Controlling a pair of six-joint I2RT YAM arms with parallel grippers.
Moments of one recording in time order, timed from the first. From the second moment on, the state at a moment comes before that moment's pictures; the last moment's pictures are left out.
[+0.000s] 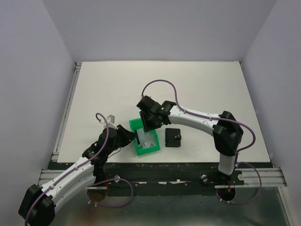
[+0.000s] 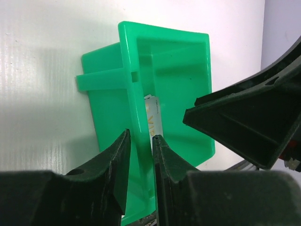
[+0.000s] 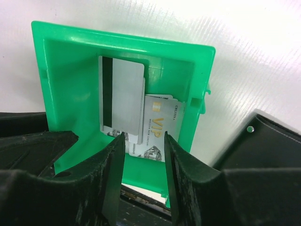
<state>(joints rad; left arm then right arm) -0.62 0.63 0.17 0.00 -0.05 -1.04 0.99 1.88 1.48 -0.69 0.09 0.61</state>
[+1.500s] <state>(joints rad) -0.62 0.59 0.18 -0.06 -0.10 -1.14 0.98 1.86 1.40 -0.60 0.04 0.75</state>
